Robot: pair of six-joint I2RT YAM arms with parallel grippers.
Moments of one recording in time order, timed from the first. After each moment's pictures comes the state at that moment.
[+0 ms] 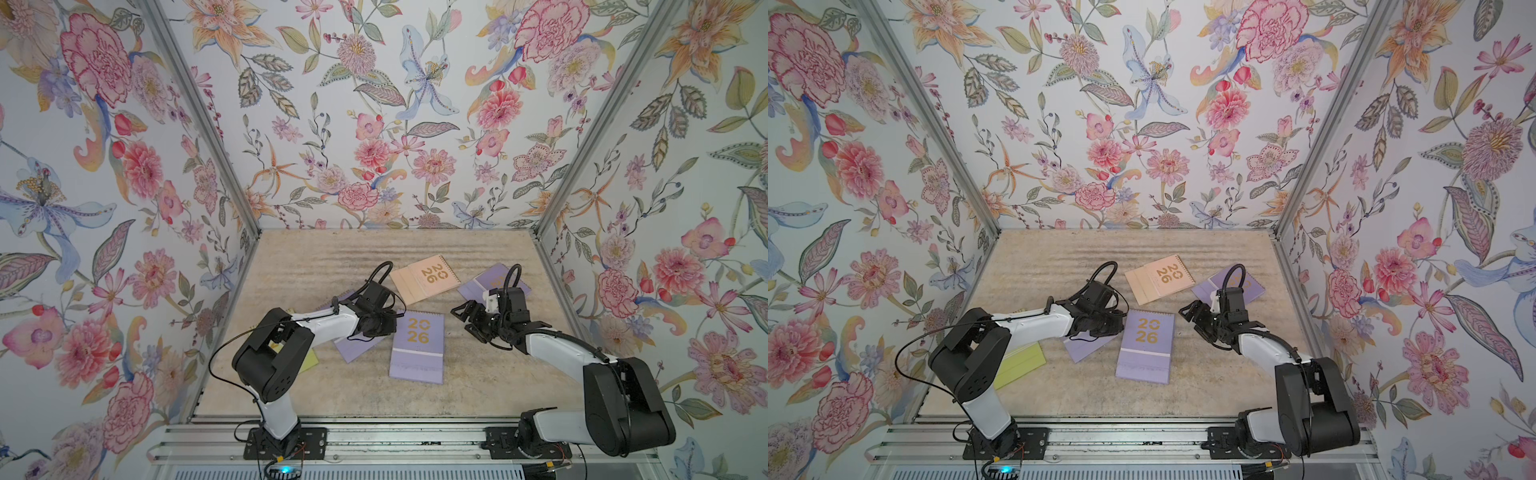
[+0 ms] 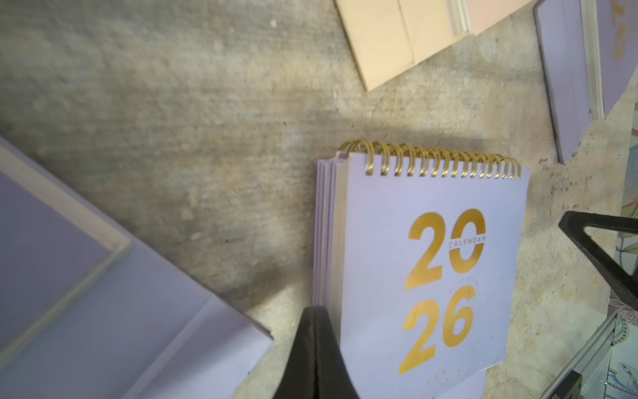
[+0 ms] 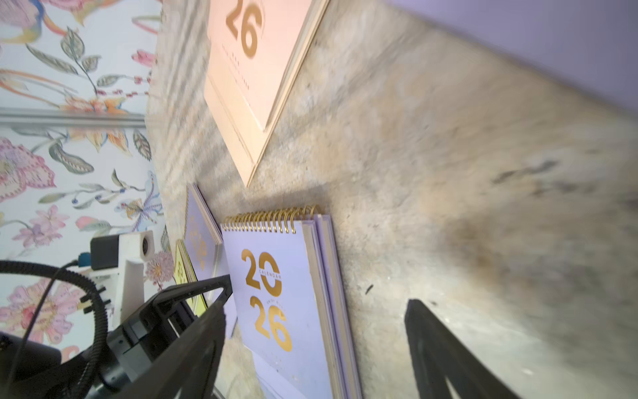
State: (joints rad) left arm -0.66 1.76 1.01 -0.26 0.18 -0.67; right arm 0.15 1.33 0.60 -0.08 -0.47 0.86
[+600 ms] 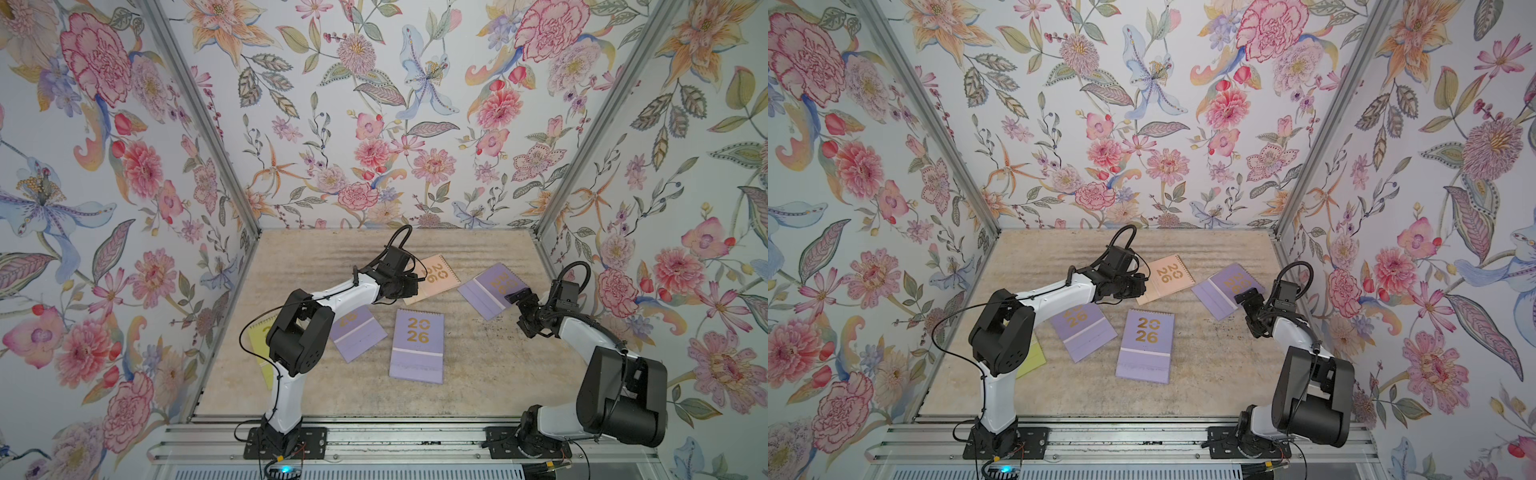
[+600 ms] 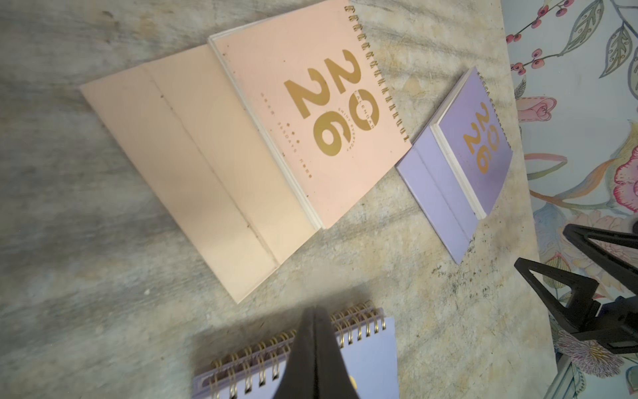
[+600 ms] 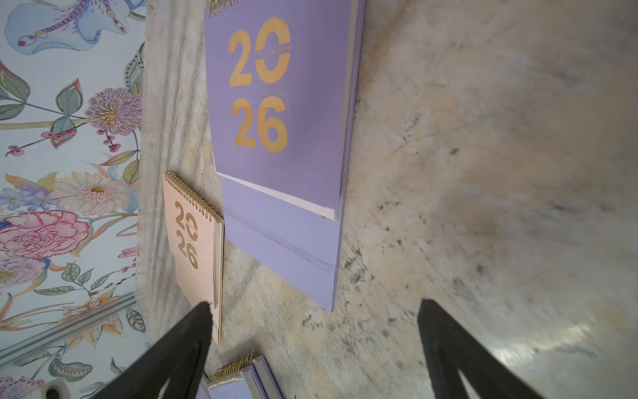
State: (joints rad) left arm -0.65 2.06 1.56 -0.33 0.19 -0.63; right arm -0.26 1.46 0.76 -0.24 -0.38 0.82
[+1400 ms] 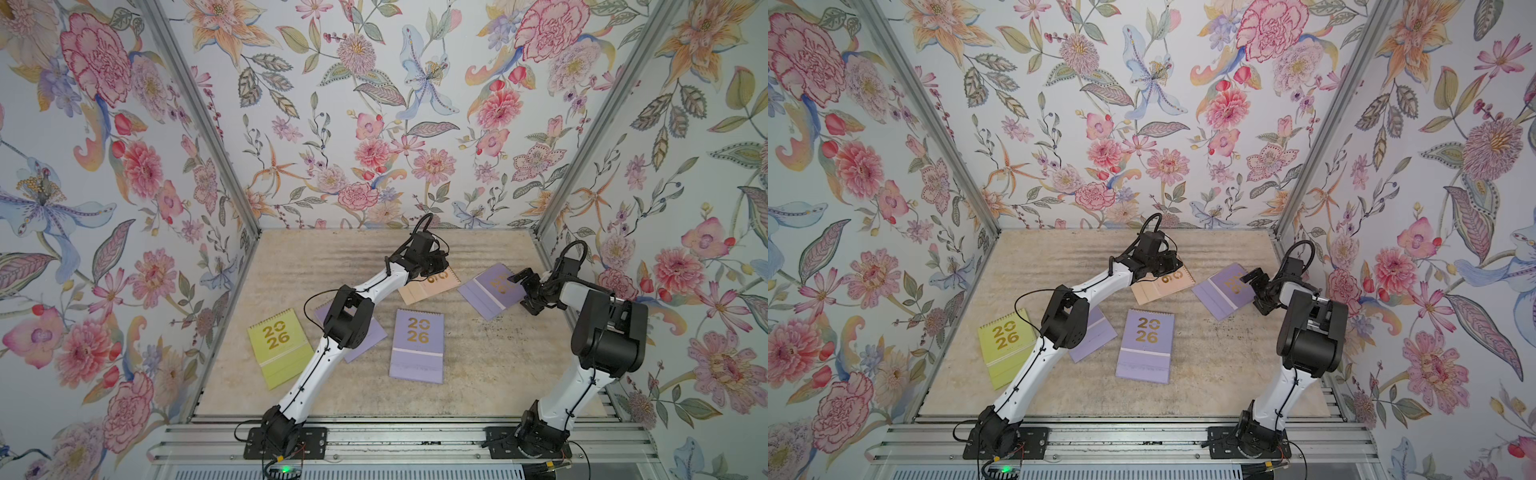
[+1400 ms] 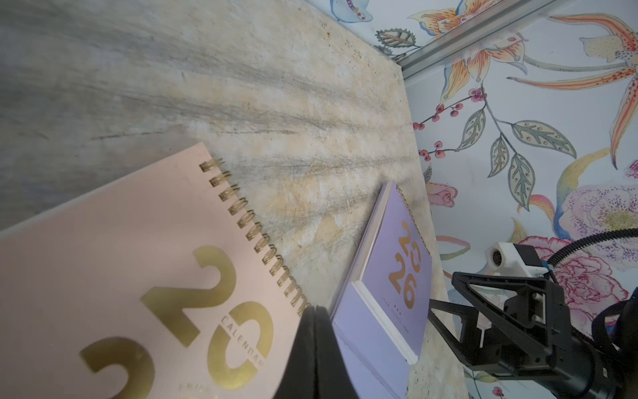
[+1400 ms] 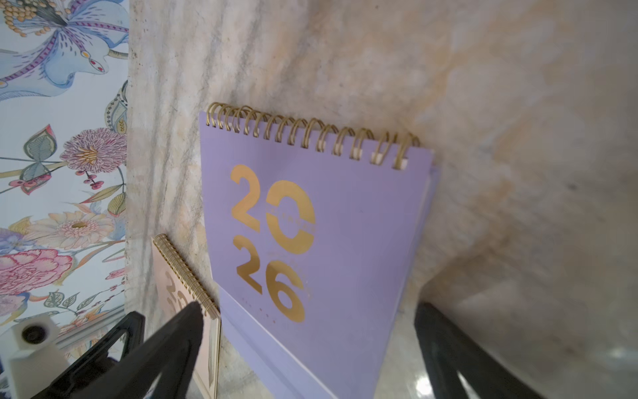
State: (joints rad) left arm -0.66 2.72 2.38 -0.22 0.34 -0.84; right arm -0.32 1.91 1.17 -0.27 -0.48 0.69
